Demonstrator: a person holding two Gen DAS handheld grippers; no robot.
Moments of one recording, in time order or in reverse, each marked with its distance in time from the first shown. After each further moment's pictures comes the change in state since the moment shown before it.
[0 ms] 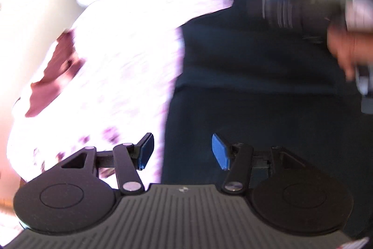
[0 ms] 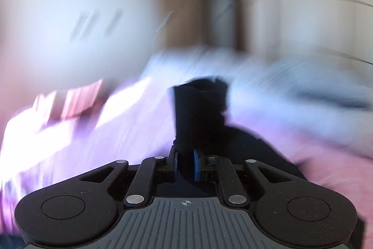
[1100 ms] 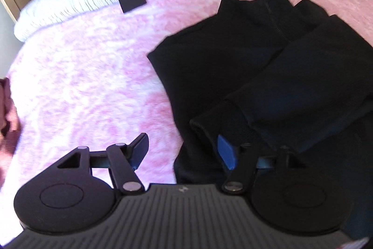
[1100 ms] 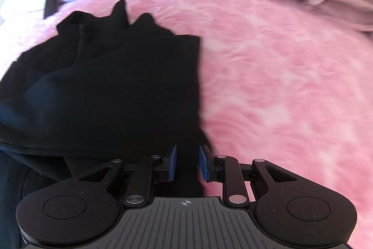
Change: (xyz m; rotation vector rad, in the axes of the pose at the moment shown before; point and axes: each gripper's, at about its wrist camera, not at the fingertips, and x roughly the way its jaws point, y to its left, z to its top) left arm 0.159 0.042 0.078 0.247 -0.134 -0.271; right arm -0.123 -0.188 -0.096 0.555 0.494 -0.576
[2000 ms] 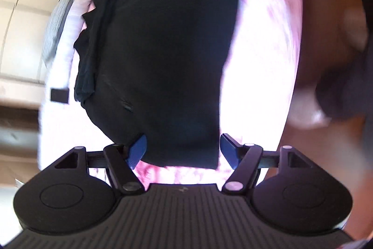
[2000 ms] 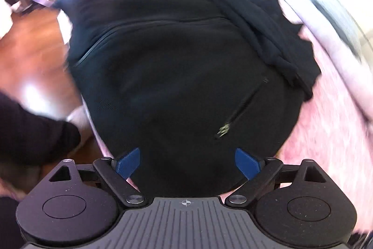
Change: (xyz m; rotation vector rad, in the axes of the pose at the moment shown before) left arm -0.148 -0.202 -0.351 1.151 -0.107 0.200; right arm -0.162 0.052 -0.281 -1.026 -0.080 0.184
